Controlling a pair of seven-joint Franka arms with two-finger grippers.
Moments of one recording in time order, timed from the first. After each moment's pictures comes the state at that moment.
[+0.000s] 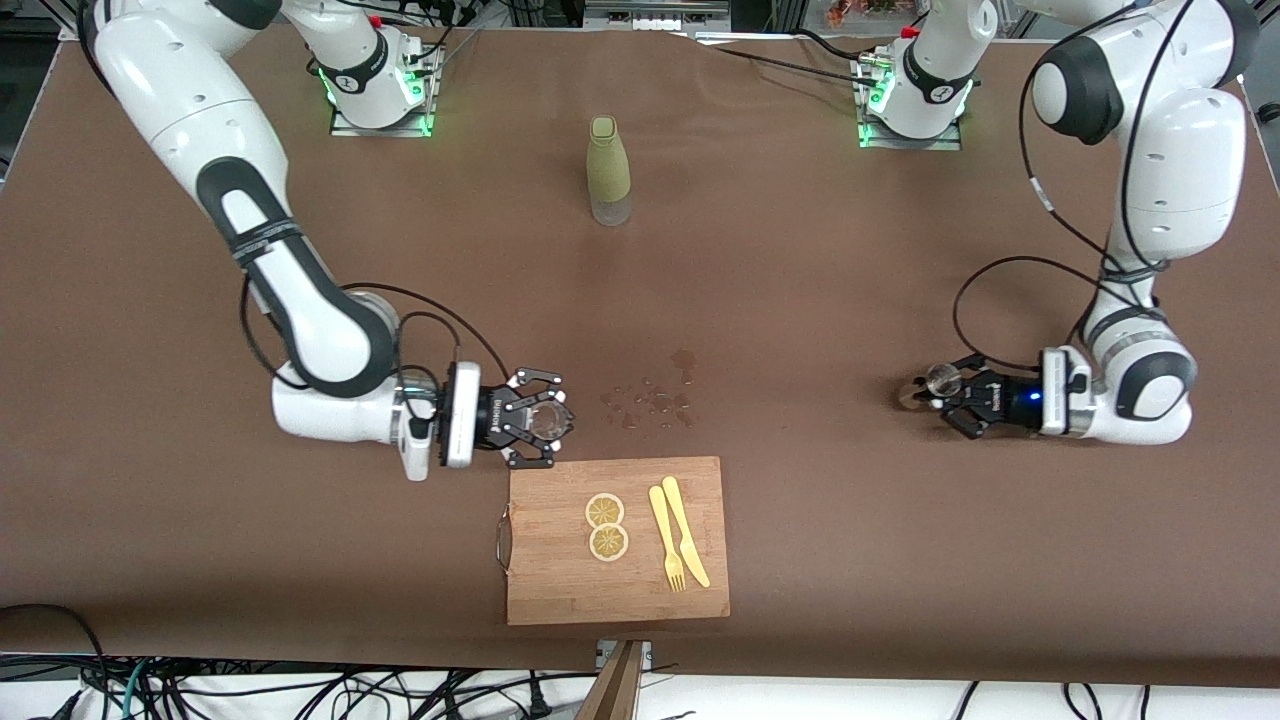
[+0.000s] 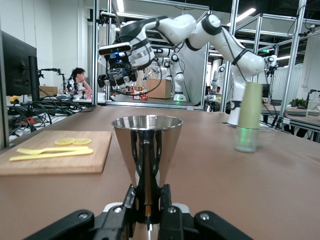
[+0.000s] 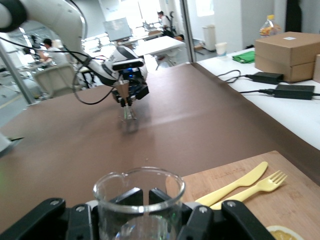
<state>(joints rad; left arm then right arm) 0.10 1.00 0.18 -1.47 -1.36 1.32 2.48 -0.01 0.87 0.55 -1.42 1.10 2.36 -1.79</state>
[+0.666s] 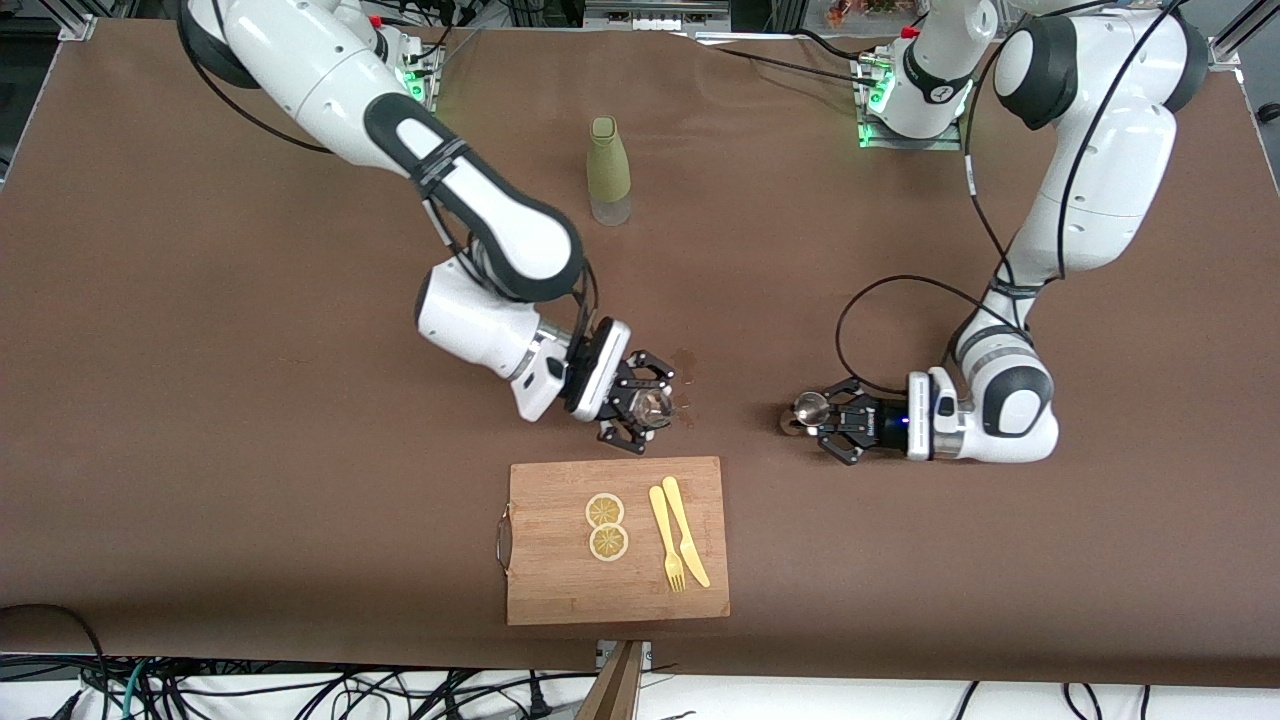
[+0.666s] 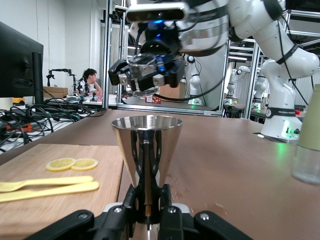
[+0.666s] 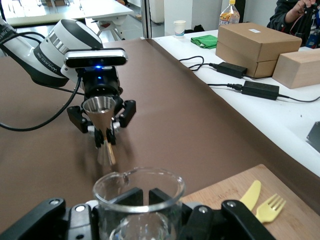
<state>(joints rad) 0.04 1.00 -0.12 -1.47 -1.44 1.66 2.39 0.29 0.87 0.55 -1.39 1.05 2.92 -1.69</state>
